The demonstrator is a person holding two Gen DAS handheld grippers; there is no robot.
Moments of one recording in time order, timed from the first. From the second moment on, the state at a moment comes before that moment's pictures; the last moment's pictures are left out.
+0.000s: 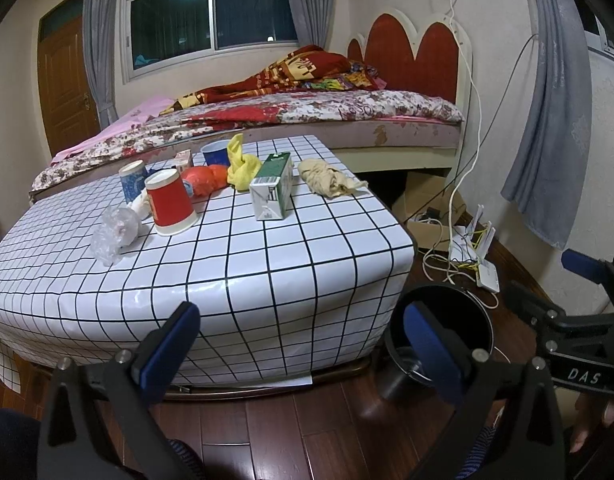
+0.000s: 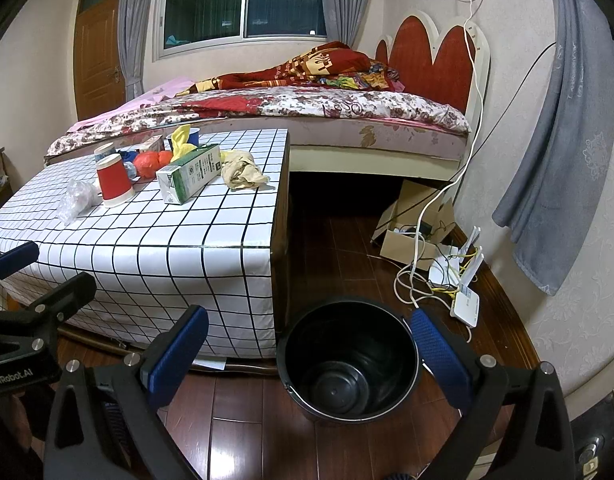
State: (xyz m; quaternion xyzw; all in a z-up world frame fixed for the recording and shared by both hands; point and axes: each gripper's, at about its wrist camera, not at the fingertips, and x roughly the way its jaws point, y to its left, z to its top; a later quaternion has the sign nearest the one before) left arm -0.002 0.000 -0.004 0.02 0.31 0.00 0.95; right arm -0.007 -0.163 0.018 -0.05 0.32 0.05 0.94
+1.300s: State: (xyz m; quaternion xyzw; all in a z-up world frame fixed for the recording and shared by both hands) left arm -0.003 -0.001 -0.003 0.02 0.31 0.00 0.95; right arm -0.005 -0.161 0.015 -0.05 0.32 0.05 0.94
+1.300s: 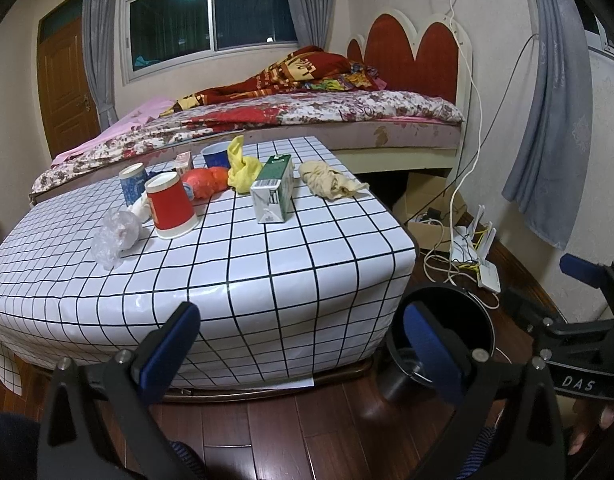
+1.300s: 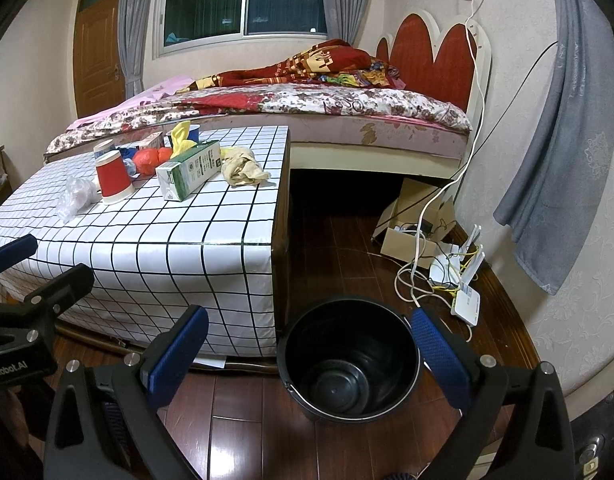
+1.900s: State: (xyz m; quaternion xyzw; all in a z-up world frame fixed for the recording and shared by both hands) left arm 0.007 0.009 -0.002 0.01 0.31 0.00 0.95; right arm -0.001 -0.156 0.006 -0.05 0.33 0.05 0.94
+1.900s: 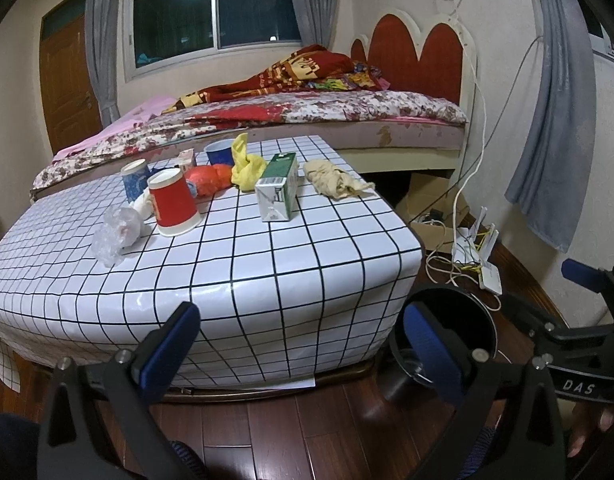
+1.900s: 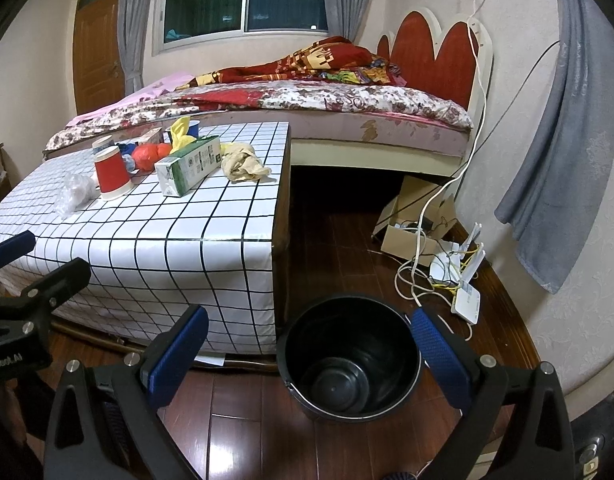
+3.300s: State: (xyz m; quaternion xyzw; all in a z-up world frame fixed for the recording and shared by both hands) left arm 0.155 0.243 -0.040 -0.07 0.31 0.20 0.93; right arm 0.238 0.053 -0.021 -0.06 0.38 0.11 0.91
